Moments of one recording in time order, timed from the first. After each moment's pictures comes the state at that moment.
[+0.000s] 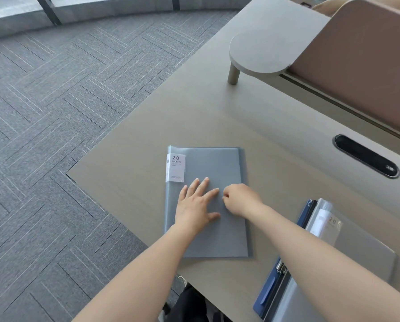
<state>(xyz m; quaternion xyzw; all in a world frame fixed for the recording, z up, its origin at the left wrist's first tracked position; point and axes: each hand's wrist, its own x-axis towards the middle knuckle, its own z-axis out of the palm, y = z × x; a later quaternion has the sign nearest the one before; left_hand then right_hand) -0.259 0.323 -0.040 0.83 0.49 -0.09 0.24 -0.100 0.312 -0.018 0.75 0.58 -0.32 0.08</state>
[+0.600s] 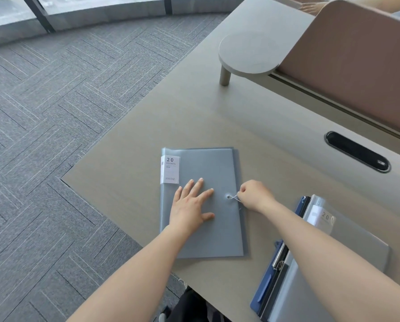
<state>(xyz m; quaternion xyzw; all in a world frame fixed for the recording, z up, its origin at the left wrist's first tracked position) -0.259 0.323 -0.036 0.84 0.48 -0.10 0.23 -0.055 0.300 -0.015 0.82 0.43 -0.38 0.03</state>
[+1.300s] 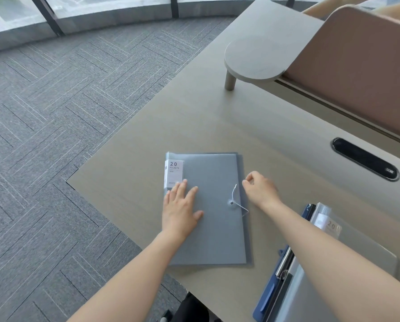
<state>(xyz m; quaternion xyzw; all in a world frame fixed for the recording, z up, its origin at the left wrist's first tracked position) -0.279 0.331 -0.033 0.80 0.56 -0.06 0.20 -0.046 0.316 -0.014 0.85 0.39 -0.34 -0.11</state>
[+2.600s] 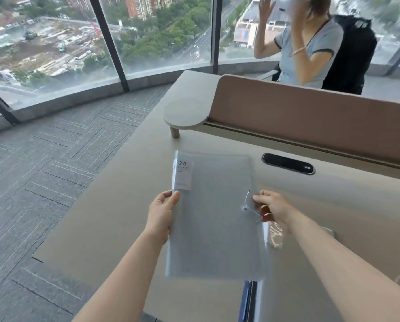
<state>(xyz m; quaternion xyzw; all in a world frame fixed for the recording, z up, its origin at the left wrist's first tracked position) -0.217 0.351 0.071 0.40 0.53 0.27 0.70 0.039 0.205 0.083 0.73 0.16 -0.49 -0.44</state>
